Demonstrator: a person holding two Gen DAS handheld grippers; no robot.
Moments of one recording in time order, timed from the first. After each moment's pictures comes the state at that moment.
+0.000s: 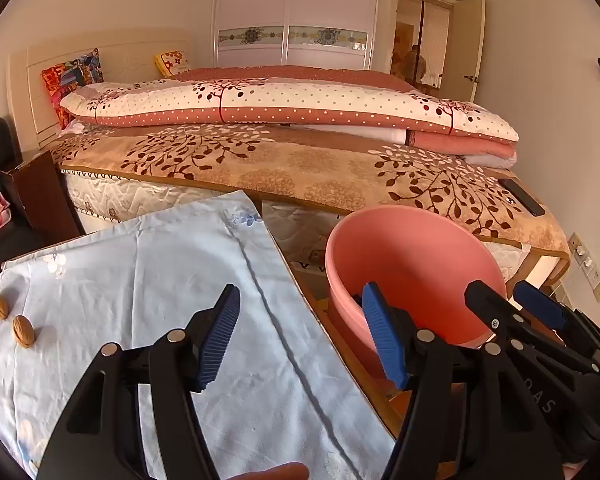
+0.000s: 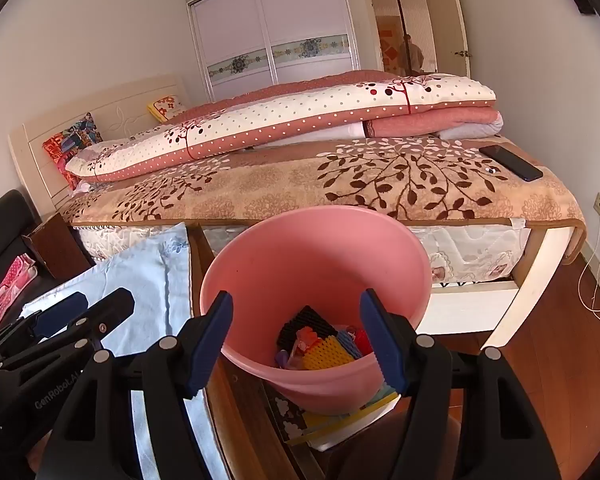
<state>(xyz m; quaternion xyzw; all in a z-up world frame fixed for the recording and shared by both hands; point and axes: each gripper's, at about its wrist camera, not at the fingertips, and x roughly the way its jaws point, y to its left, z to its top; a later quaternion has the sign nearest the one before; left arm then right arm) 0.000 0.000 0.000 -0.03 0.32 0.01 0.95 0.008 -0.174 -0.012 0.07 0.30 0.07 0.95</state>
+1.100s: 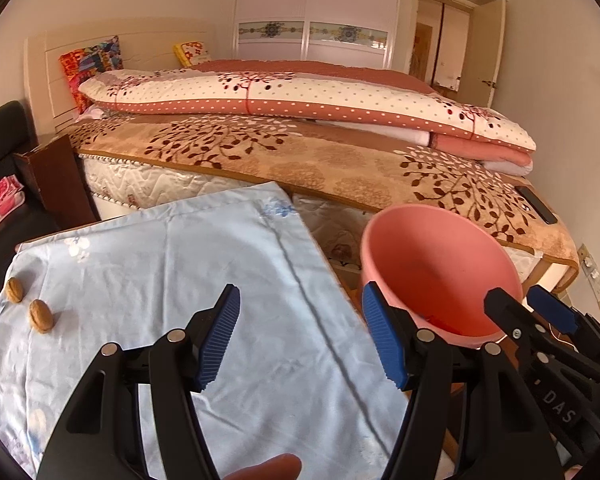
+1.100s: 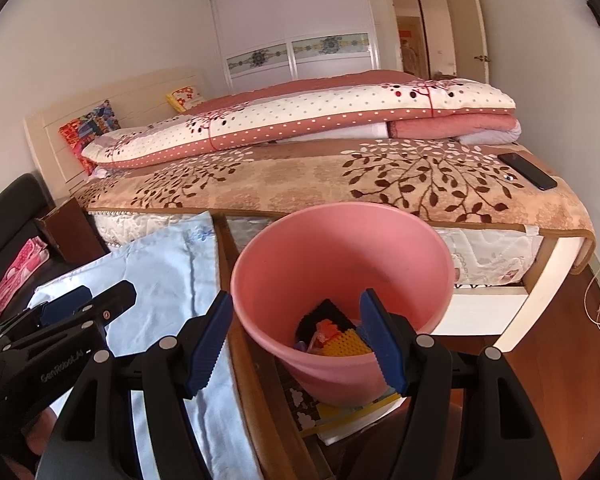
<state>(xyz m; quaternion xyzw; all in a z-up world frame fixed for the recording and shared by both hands) -0.013 0.031 0.001 -0.05 0.33 0.05 0.94 -0.002 -0.154 -0.006 0.05 0.30 0.10 0.95</state>
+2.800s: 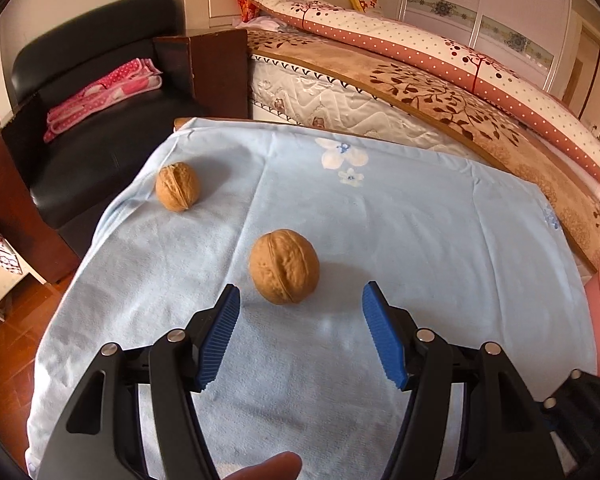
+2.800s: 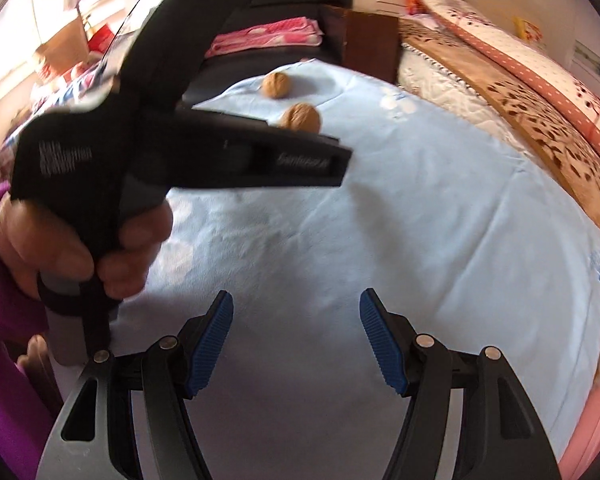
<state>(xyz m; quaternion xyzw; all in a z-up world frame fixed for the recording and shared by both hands) -0.056 0.271 -0.073 -0.17 0.39 0.27 0.86 -0.043 0.132 -0.086 -0.28 0.38 0.55 0.69</state>
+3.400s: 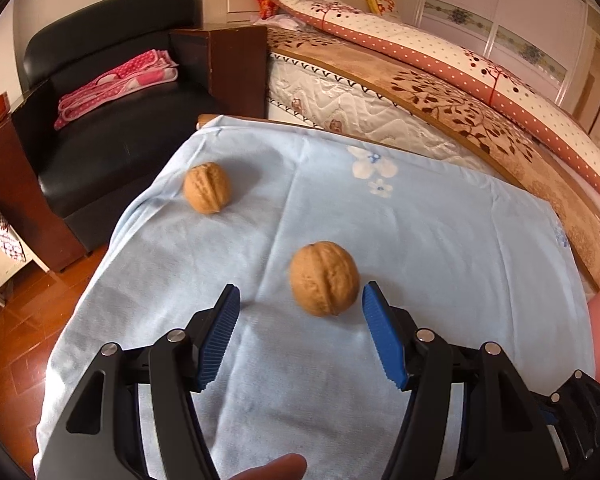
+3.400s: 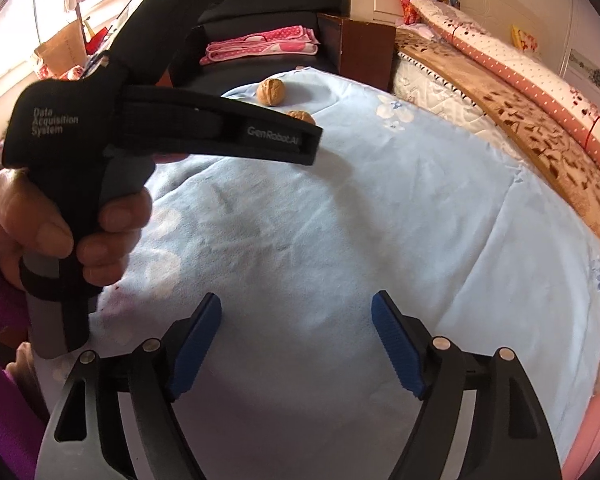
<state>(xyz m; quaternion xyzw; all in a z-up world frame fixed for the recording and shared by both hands) -0.064 0.289 -0.070 -0.19 0.38 0.29 0.86 -0.042 0.132 -0.087 -0.27 0.36 0.54 0.71</state>
